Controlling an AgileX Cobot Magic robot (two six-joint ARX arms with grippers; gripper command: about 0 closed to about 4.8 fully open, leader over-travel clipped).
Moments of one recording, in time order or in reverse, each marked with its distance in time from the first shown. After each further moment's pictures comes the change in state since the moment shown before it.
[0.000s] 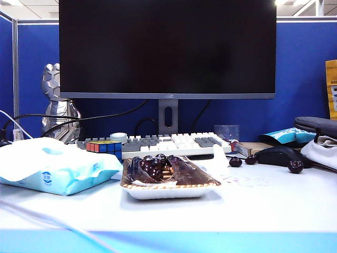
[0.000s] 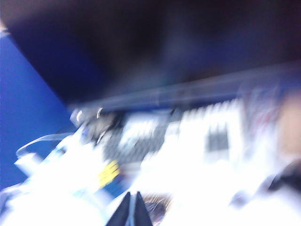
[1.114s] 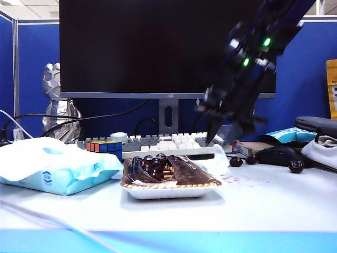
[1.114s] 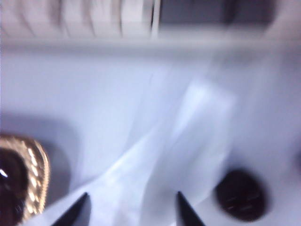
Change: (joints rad) left arm 0.000 0.000 0.000 0.000 0.000 0.000; right arm 0.249 1.182 0.750 -0.436 0.256 -0.256
